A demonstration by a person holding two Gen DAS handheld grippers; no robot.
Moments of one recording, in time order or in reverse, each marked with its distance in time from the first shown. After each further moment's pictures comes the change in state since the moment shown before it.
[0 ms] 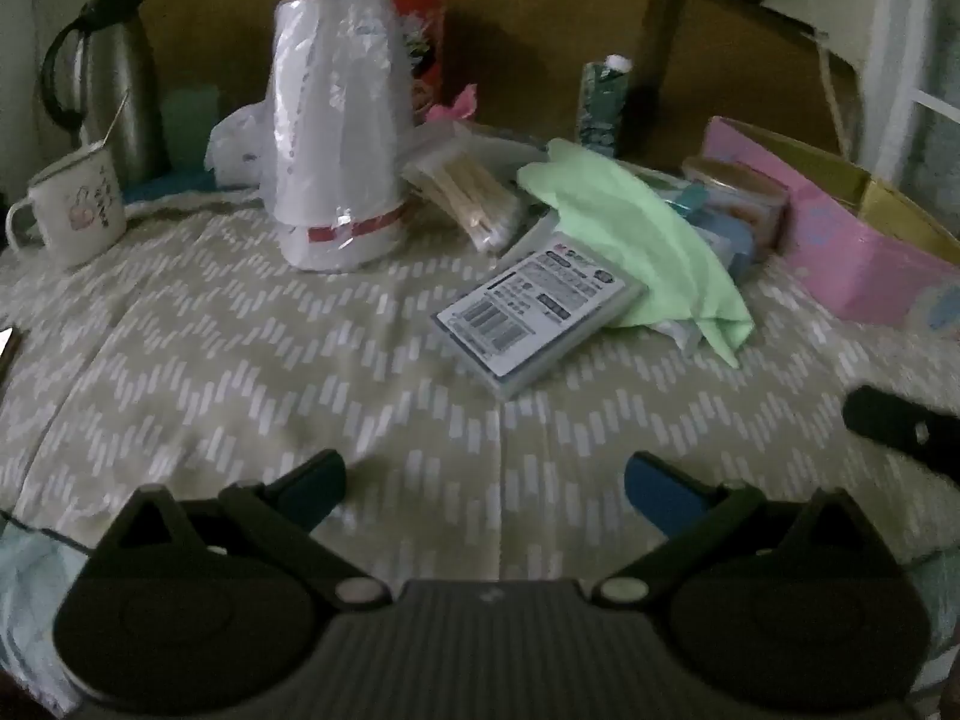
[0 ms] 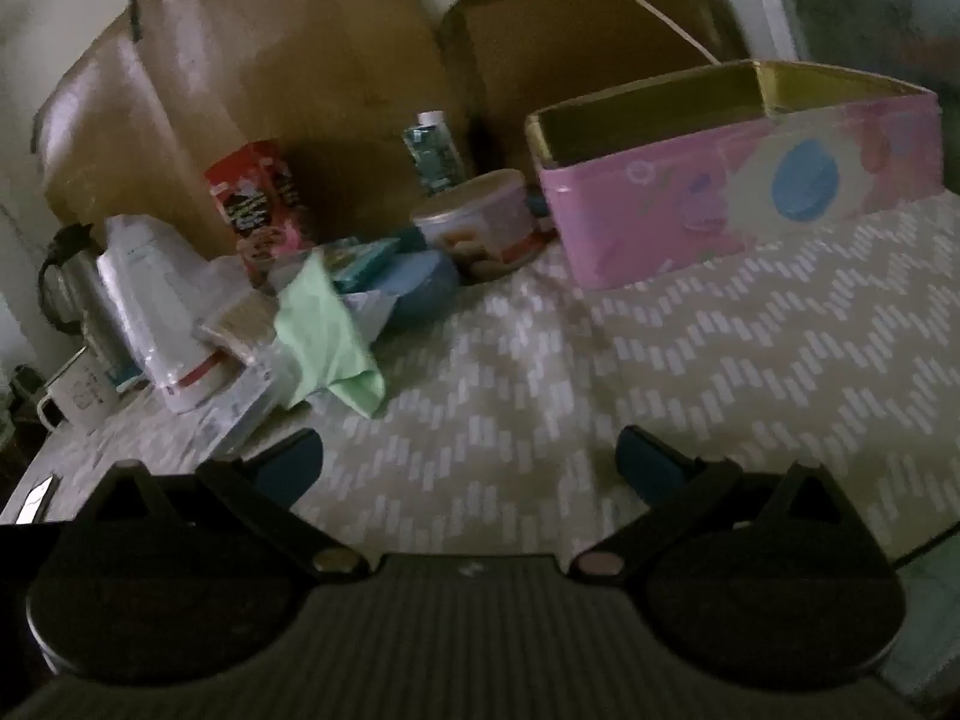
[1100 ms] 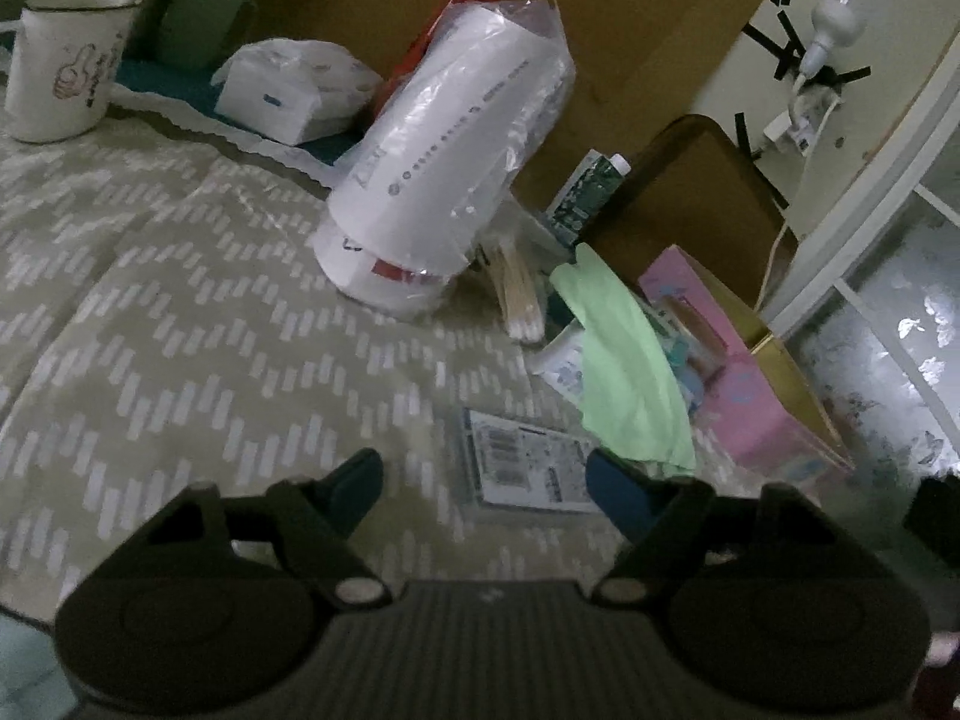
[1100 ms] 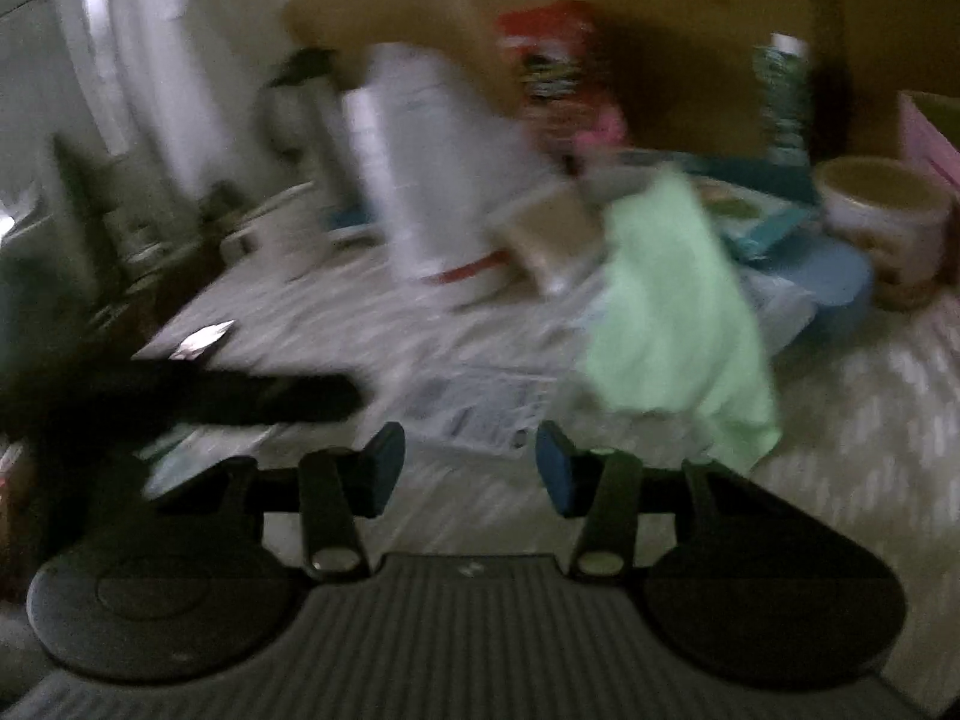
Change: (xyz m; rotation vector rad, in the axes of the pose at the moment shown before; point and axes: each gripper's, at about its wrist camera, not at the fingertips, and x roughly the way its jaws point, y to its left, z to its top) left arm 0.025 0.115 0.027 -0.350 -0.010 -0.420; right arm 0.059 0.086 0.019 -0.346 0.258 0.479
